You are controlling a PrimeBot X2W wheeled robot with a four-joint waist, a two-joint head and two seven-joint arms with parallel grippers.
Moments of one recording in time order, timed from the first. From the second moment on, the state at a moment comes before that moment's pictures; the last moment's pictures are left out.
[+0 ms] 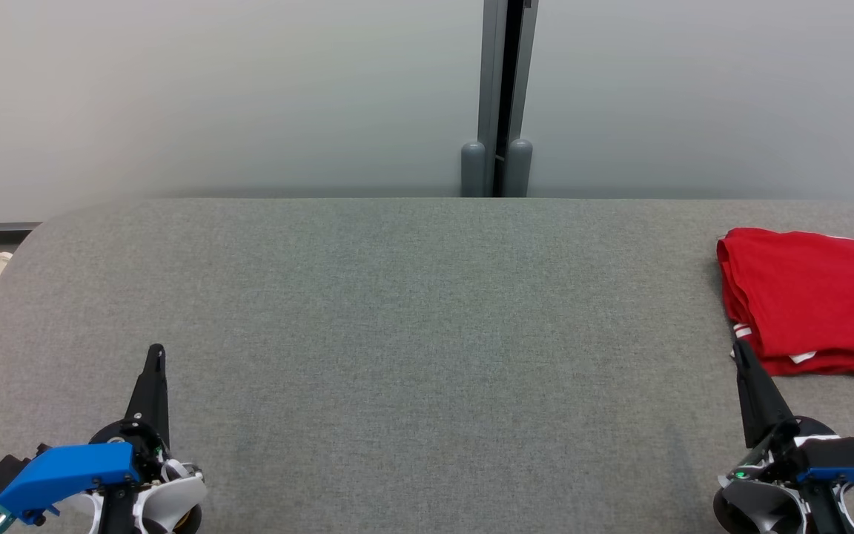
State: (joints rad) left arm -0.10 0.05 0.11 0.25 -1.61 -0.13 0.11; right arm -0.10 -0.05 -0.11 0.25 1.61 0.13 0.11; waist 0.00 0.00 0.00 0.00
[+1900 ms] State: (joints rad) left arm -0.10 0.05 0.11 0.25 -1.61 -0.13 0.11; right arm -0.10 -0.05 -0.11 0.25 1.61 0.13 0.11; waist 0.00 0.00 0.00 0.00
